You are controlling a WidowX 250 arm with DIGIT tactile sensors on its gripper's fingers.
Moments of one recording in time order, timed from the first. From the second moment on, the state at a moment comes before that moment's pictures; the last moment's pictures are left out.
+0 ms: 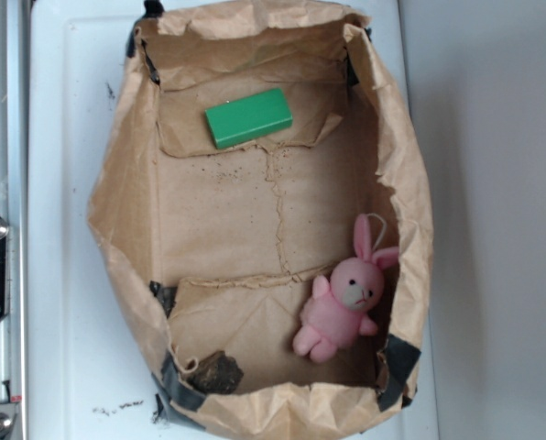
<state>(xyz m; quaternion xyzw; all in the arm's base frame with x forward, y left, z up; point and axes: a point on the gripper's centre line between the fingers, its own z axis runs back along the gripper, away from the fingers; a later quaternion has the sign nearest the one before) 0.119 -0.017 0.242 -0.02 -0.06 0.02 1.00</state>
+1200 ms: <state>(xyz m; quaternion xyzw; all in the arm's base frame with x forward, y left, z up) 0.227 0.042 0.197 -0.08 -0.15 0.00 0.99</state>
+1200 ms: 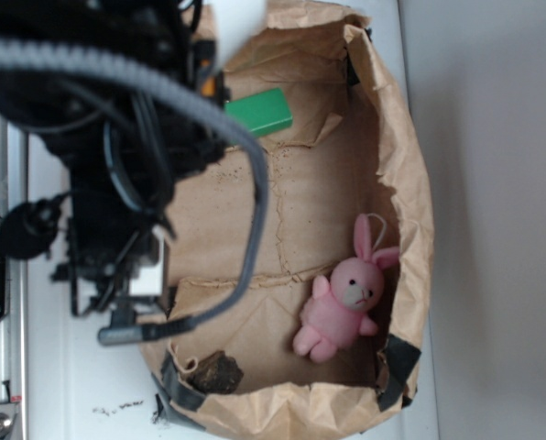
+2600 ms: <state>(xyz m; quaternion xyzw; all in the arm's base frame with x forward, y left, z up) 0.281 0.084 0.111 -0.02 -0.06 0.24 0.97</state>
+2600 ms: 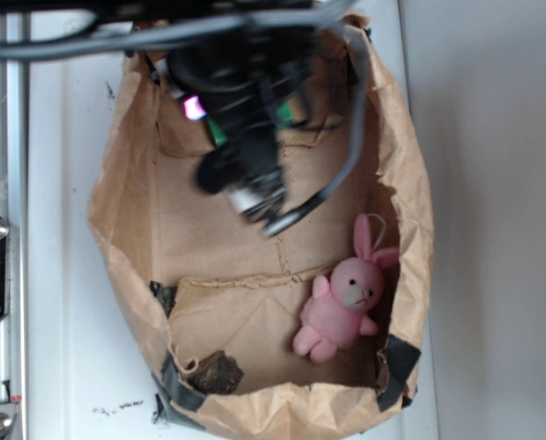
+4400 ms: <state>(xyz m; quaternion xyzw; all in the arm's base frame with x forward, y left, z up) 0.258 0.089 0.054 -0.03 -0.05 0.25 0.97</state>
